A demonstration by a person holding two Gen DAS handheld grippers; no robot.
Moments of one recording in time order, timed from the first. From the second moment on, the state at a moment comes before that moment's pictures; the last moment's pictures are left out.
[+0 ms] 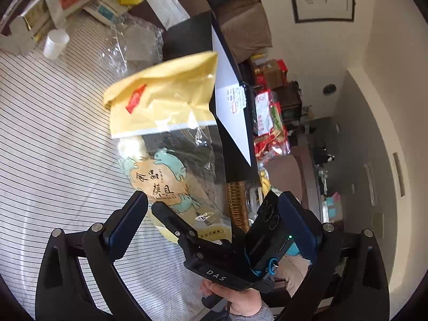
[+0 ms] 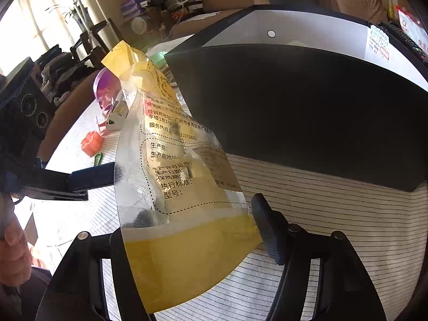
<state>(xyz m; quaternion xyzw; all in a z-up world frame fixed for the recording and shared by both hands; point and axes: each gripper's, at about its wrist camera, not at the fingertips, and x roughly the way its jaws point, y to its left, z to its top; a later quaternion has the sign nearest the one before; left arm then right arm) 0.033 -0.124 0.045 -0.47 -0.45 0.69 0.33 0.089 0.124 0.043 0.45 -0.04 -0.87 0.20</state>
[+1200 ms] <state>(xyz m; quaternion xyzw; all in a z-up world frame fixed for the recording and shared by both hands) 0.028 -0.079 0.047 -0.52 -0.24 0.79 0.23 0.114 0.313 0.046 0.48 -0.38 -0.77 0.17</state>
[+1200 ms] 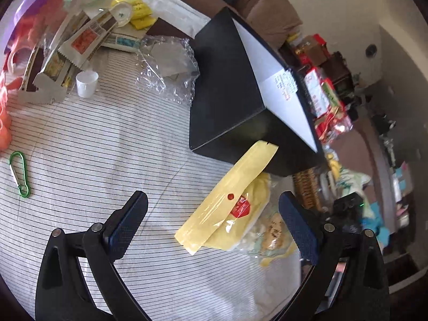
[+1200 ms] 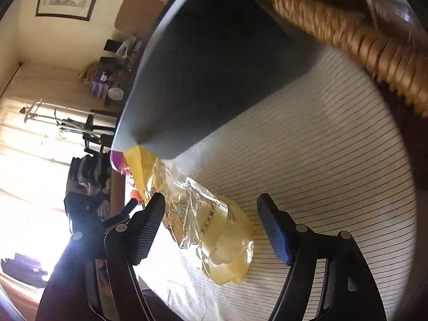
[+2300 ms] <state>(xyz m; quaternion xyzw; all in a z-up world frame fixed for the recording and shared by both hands) 0.091 -0.012 0.069 -0.56 -0.21 0.70 0.38 0.163 0.209 0.109 0.46 -0.18 -0.84 0.21</state>
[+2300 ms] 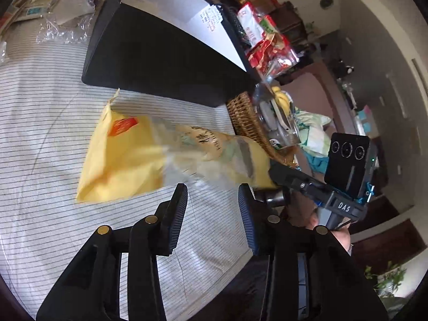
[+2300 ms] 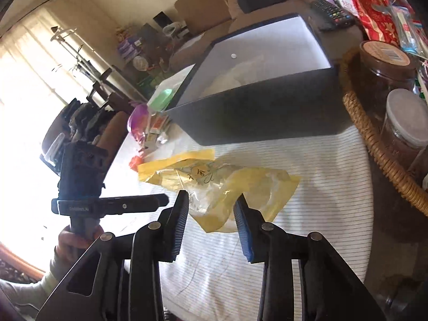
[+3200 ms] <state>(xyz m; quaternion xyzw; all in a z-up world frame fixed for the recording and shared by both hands) 0.078 -0.003 0.026 -0.58 -0.12 0.75 0.28 0.143 0.210 0.044 0.51 -0.20 -0.82 0.17</state>
